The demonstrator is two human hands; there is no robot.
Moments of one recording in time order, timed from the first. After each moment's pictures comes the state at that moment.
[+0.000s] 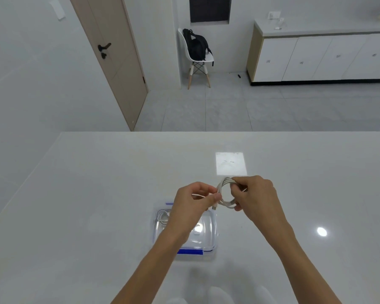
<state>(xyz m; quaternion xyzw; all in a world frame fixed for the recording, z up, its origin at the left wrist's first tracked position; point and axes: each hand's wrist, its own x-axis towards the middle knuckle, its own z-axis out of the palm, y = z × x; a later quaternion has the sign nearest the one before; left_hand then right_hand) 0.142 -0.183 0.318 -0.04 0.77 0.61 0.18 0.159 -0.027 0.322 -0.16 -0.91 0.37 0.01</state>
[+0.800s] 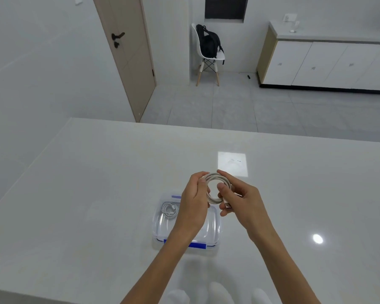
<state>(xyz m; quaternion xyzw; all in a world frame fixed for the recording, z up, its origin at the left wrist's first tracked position) 0.149 -0.198 0.296 -0.01 0.76 0.64 0.06 0.168 -0.077 0.309 -0.14 -0.75 0.64 -0.01</state>
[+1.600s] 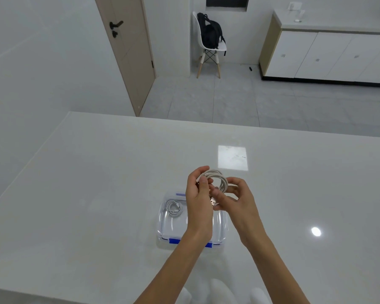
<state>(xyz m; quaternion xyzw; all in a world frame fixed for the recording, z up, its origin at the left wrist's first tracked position) 0.139 -0.195 0.287 -0.15 0.62 0.77 0.01 0.157 -0.107 0.286 -0.20 -0.71 0.68 -0.03</state>
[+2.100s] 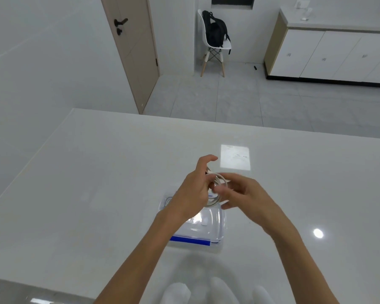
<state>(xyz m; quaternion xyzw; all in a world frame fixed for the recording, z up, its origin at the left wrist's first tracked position) 0.111 -0.228 0.300 0.17 0.85 0.48 0.12 0.149 -0.071 0.319 -0.06 -0.78 0.61 -0.14</state>
